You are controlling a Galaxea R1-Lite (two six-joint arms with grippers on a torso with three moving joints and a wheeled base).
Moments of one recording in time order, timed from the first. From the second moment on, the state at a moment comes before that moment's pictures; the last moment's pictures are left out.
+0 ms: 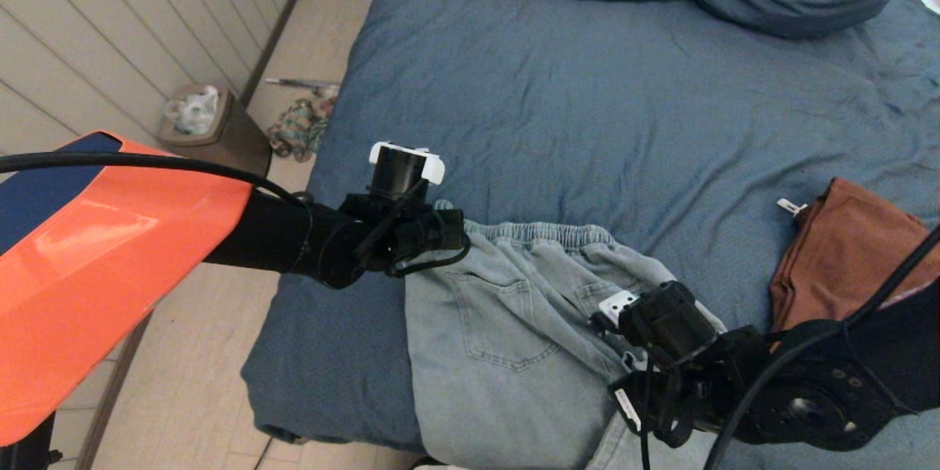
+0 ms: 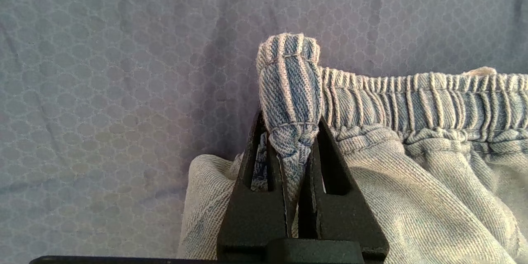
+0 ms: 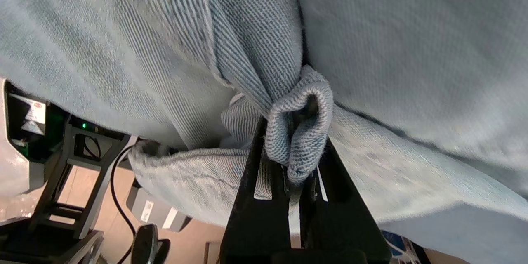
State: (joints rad) left arm -0.64 2.14 -1.44 -0.27 0.20 -0.32; right arm 0.59 1.78 -0.69 -0.11 -0.36 0.06
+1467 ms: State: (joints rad) left arm -0.60 2.14 -1.50 -0.27 0.21 -0.31; right arm 0.40 1.43 -0.43 -0.08 -0.35 -0.03
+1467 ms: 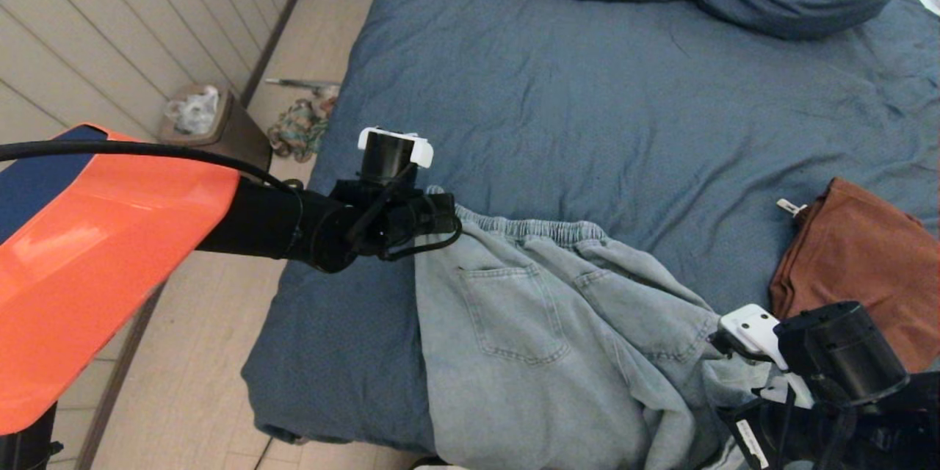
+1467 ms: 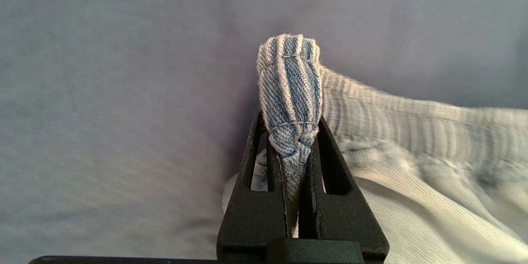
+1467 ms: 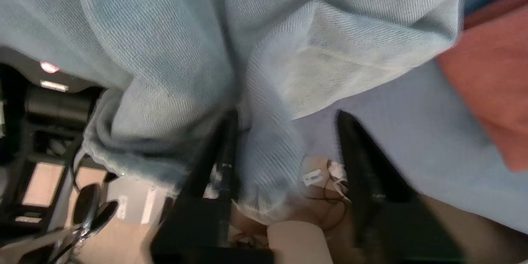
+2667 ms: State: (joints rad) left arm -0.56 2.11 -1.51 -0.25 0.20 -0.32; right arm 0.30 1.39 -0.45 -0.08 -0.18 -0.01
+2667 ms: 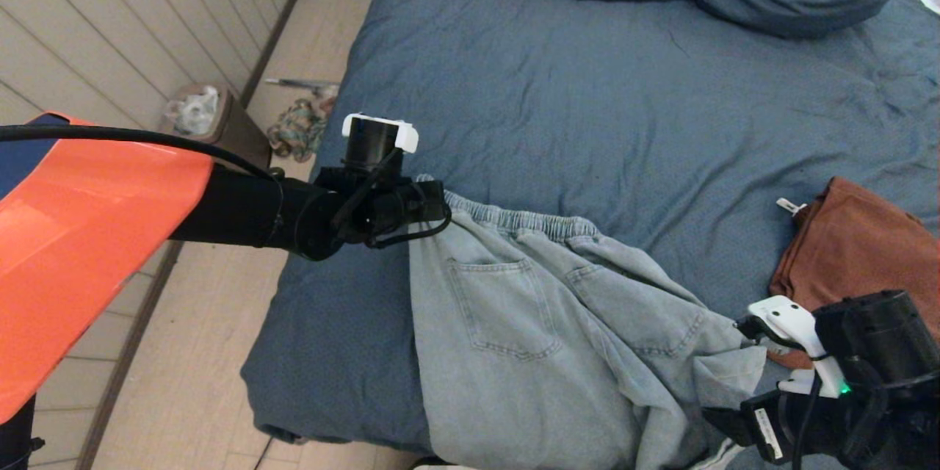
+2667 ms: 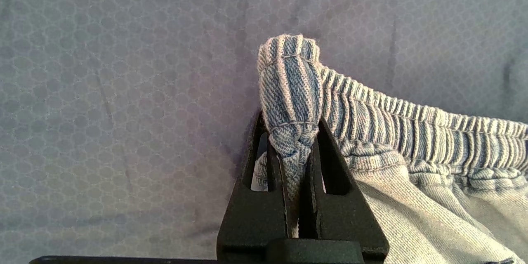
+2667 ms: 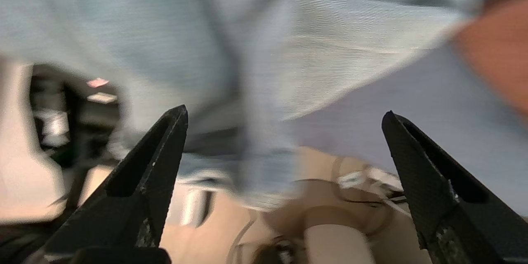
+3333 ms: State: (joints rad) left arm -0.56 2.15 -1.52 -0.25 0.20 -0.31; right arm 0.32 1.56 -0.45 -0.31 -0.14 0.03
